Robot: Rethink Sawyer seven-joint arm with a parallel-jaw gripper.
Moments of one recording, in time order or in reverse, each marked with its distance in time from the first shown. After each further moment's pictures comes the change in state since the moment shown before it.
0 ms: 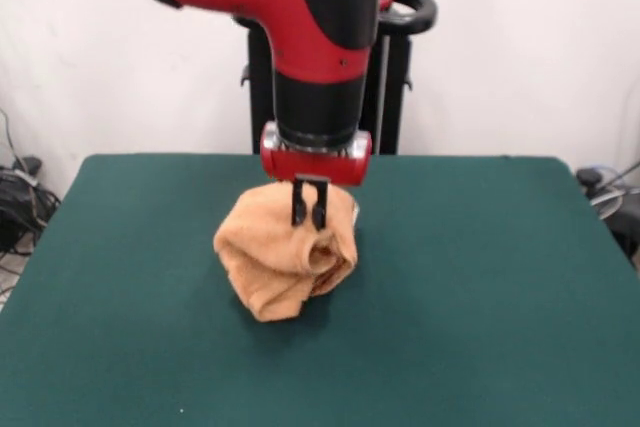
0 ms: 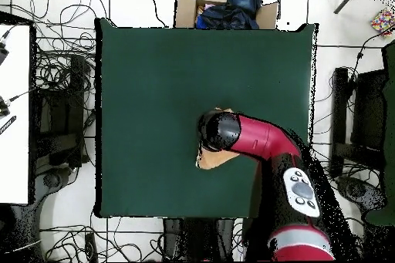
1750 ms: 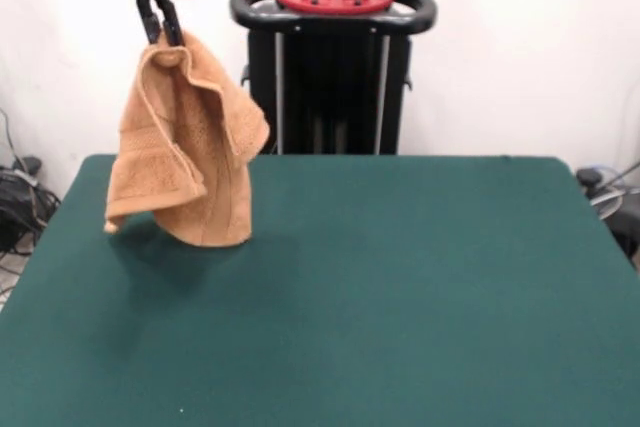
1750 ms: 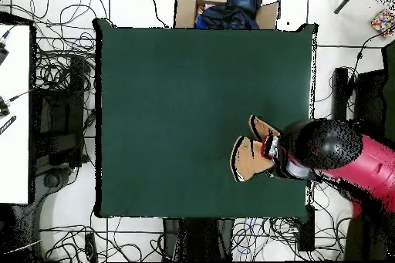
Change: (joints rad) arm -0.311 -0.298 0.087 -0.035 -0.068 0.568 -0.017
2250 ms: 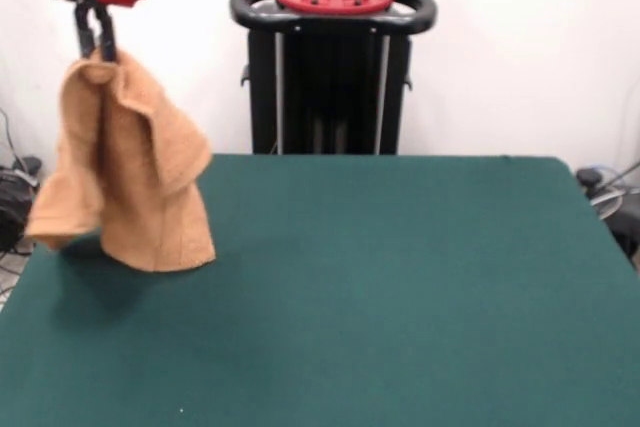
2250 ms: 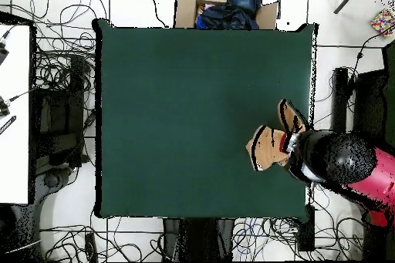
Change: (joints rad) arm -0.093 -0.032 0.055 0.044 -0.071 -0.273 -0.010
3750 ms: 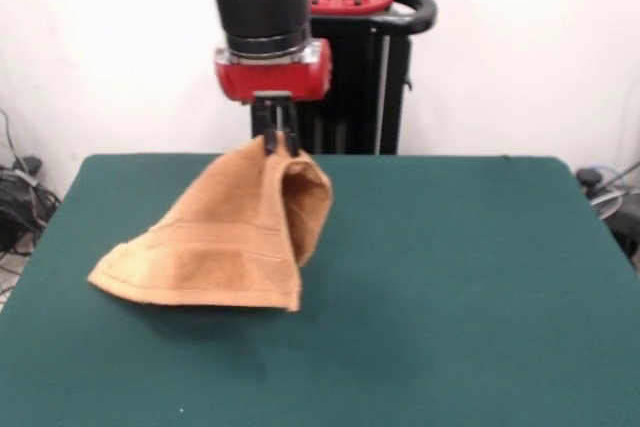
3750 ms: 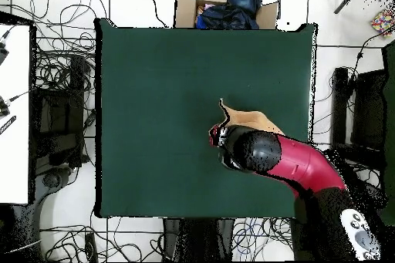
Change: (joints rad) arm 0.103 0.106 0.127 0.202 0.095 -0.246 0.000
